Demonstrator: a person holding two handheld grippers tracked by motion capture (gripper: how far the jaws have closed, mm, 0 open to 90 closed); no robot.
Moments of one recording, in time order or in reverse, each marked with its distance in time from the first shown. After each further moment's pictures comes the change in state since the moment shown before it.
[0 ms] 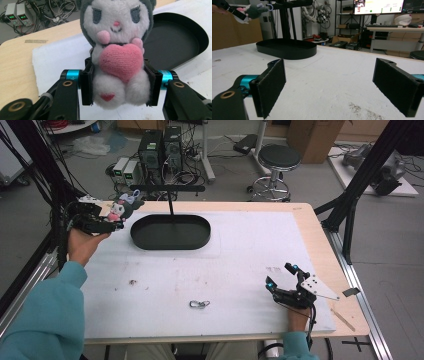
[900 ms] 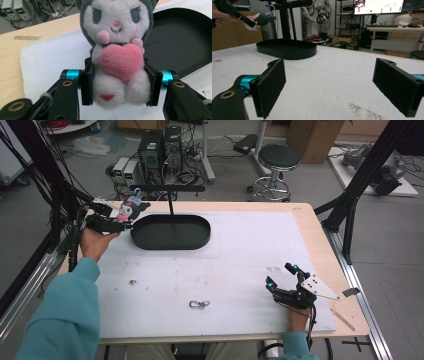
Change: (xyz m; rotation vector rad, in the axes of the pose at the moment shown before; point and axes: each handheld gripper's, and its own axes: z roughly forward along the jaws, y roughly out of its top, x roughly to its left) left arm 0.001 -0.002 0.038 0.024 0.010 -0.020; right arm -0.001 0.000 0.000 0.000 0.000 -0.001
